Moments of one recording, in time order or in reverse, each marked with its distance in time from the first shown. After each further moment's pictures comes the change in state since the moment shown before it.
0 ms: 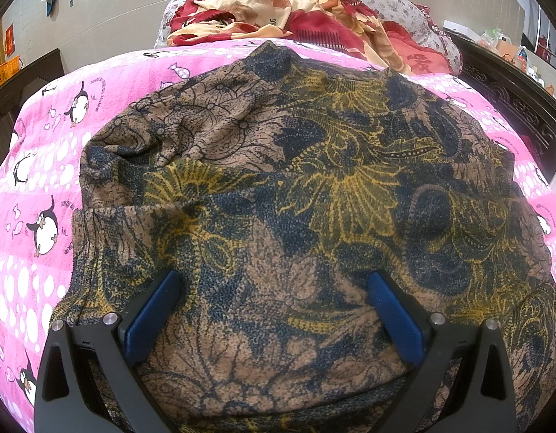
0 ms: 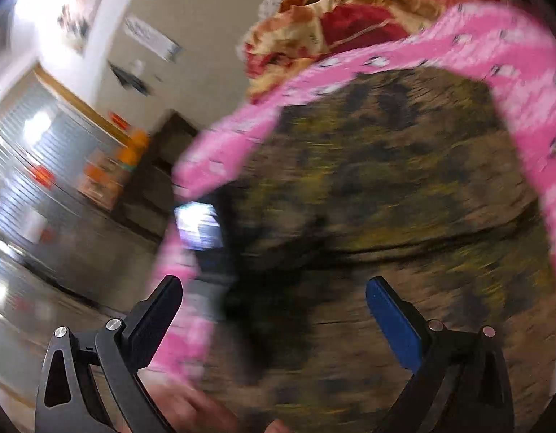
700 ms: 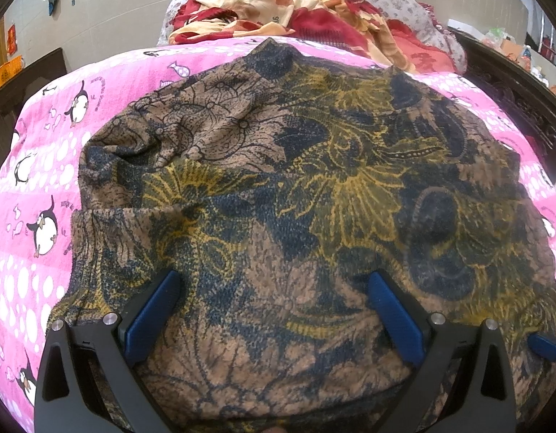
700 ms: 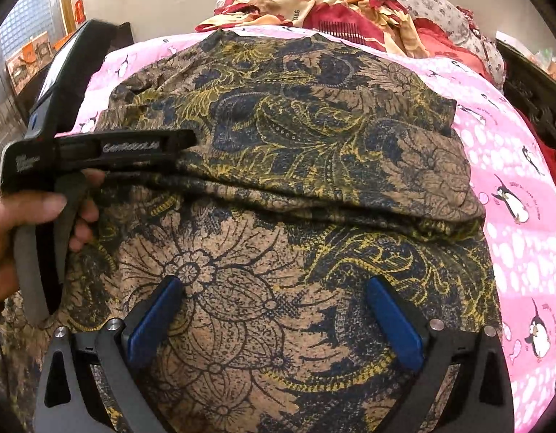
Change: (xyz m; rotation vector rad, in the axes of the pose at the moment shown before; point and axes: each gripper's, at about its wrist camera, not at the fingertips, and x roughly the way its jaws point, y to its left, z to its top) left arm 0.004 -0.004 0.002 -0.004 0.007 0.029; right arm 0.051 -0.024 -0.047 -0.354 0.031 -0.395
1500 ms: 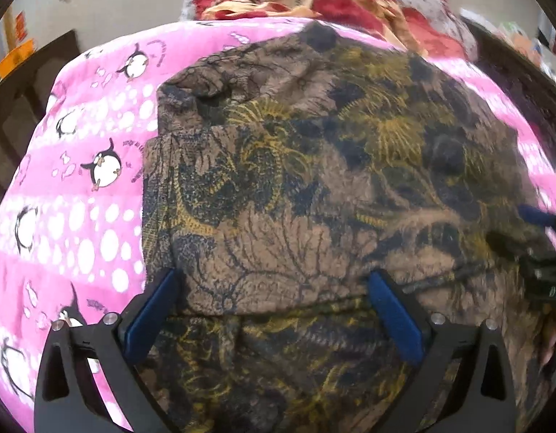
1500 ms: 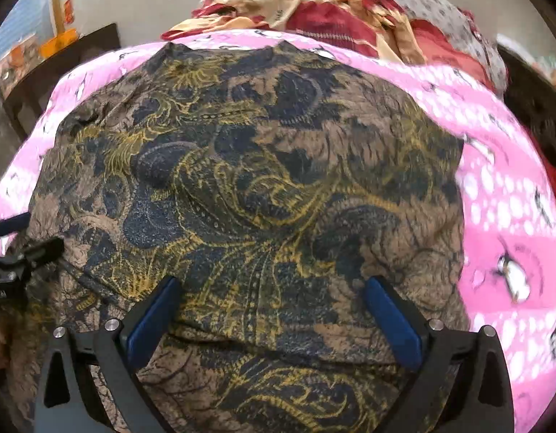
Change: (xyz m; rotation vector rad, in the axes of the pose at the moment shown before) left arm -0.038 0.030 -0.030 0.010 0.102 0.033; right arm 0.036 -0.041 0.055 -0.004 0.021 -0.029
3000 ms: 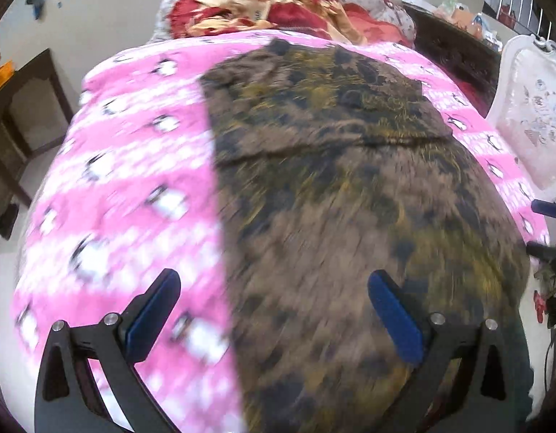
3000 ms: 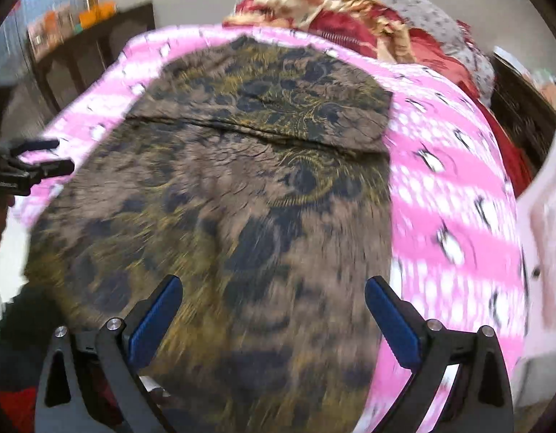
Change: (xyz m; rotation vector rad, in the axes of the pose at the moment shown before) left arm -0.167 0.059 -0.131 0.103 -0.011 -0.132; right arm -0.219 0.014 -0.167 -0.035 -0.017 0.064
